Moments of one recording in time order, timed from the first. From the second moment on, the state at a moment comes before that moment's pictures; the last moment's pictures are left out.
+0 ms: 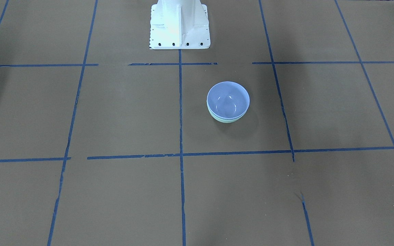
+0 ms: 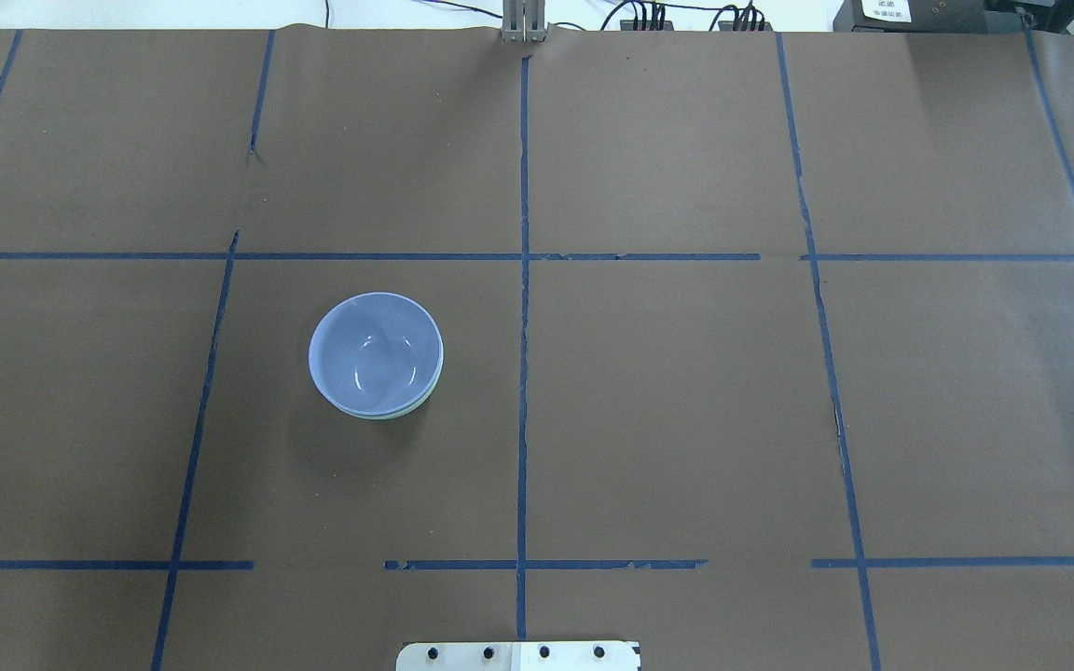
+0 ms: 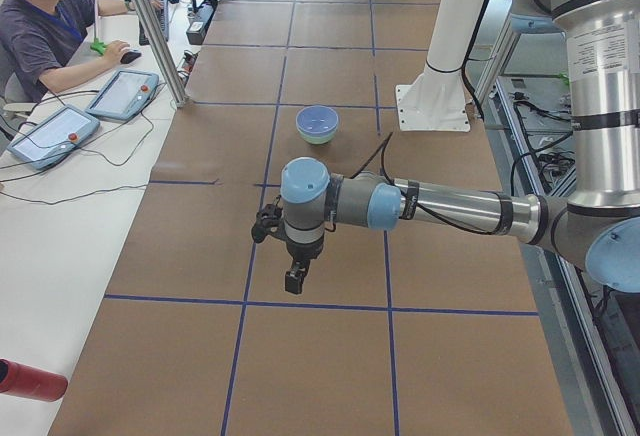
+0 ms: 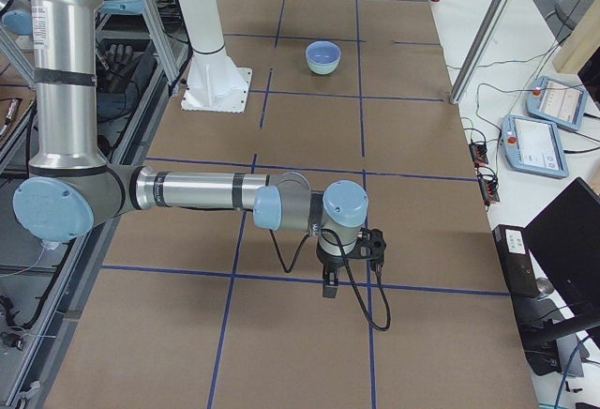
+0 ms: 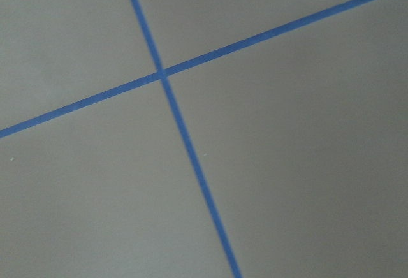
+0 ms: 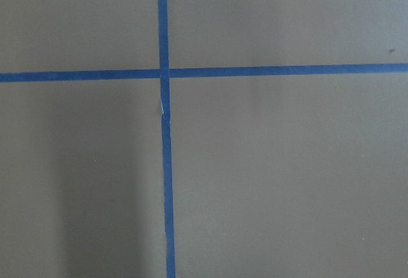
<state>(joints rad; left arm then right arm) -1.55 -1.38 -1.86 -1.54 -2.25 0.22 1.58 -1.62 1.64 -1.63 2.28 0.02</state>
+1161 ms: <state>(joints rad) -1.59 -1.36 -1.85 -1.53 -2.29 0.25 1.58 -1.62 1.64 -1.63 2.28 0.02</state>
